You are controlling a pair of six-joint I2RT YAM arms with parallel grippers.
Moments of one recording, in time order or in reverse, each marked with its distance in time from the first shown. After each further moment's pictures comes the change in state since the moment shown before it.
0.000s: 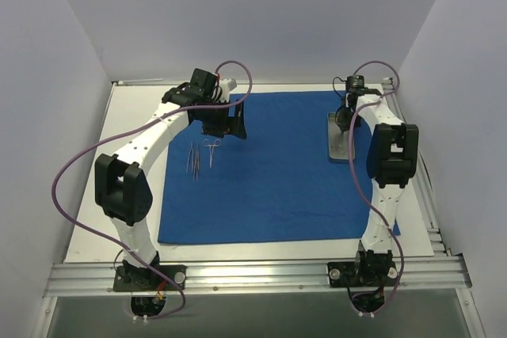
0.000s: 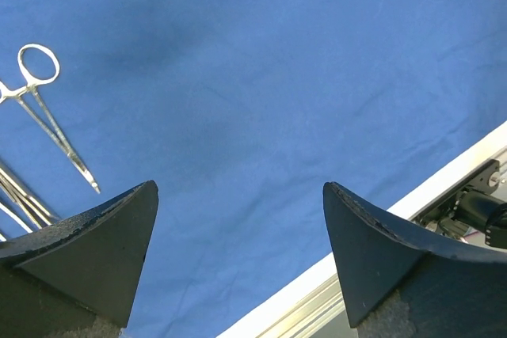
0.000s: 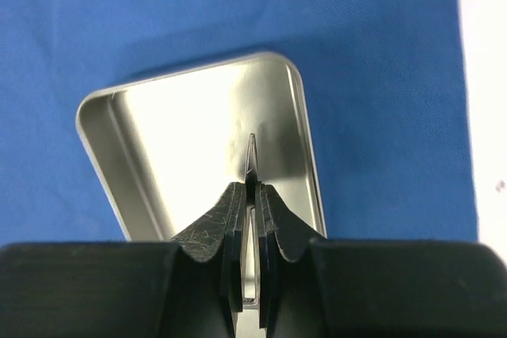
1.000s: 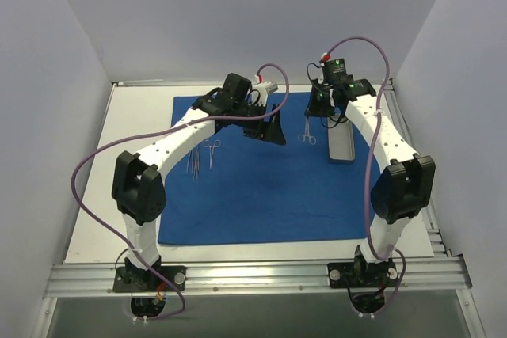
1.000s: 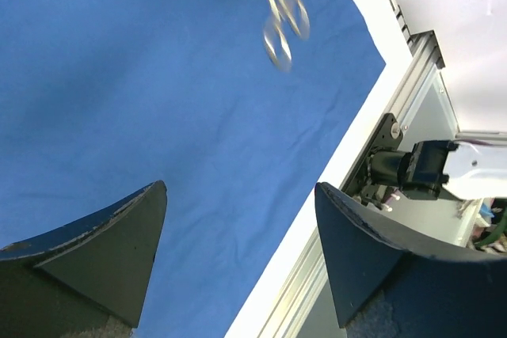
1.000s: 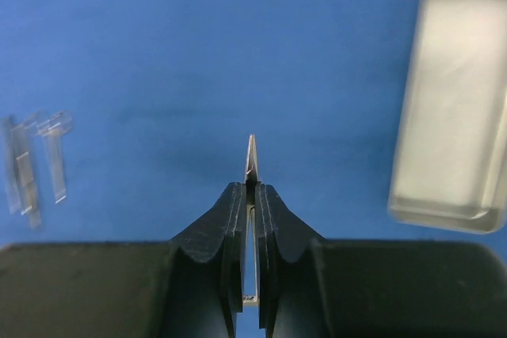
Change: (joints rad) left arm -0.182 0.060 0.056 0.227 0.246 -0.053; right arm 0.236 -0.403 -0.041 -0.138 -0.169 0.120
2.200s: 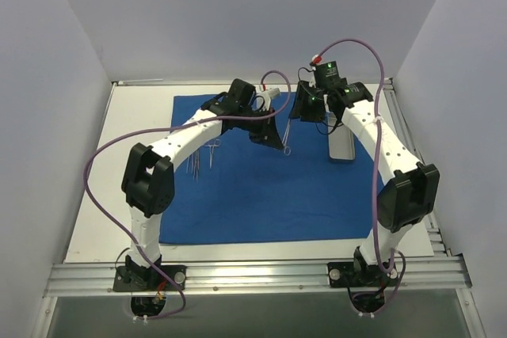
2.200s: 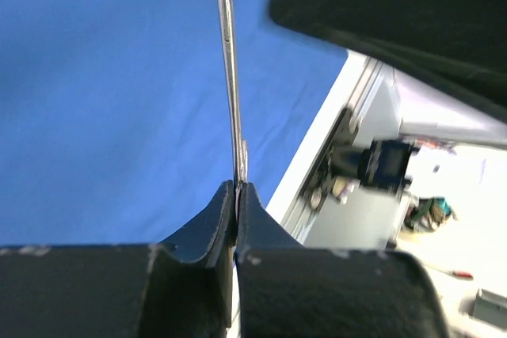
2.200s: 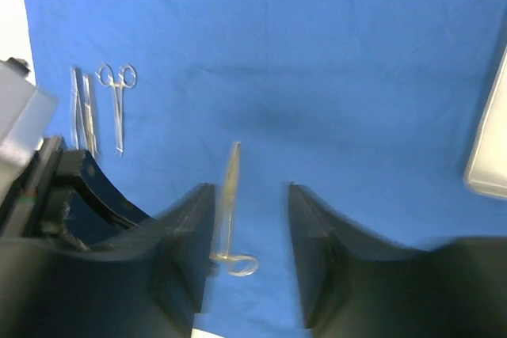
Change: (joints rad) left arm -0.005 0.111 -0.015 0.105 0.134 -0.143; right arm 0.117 -0.100 -0.034 -0.024 -0.058 0.105
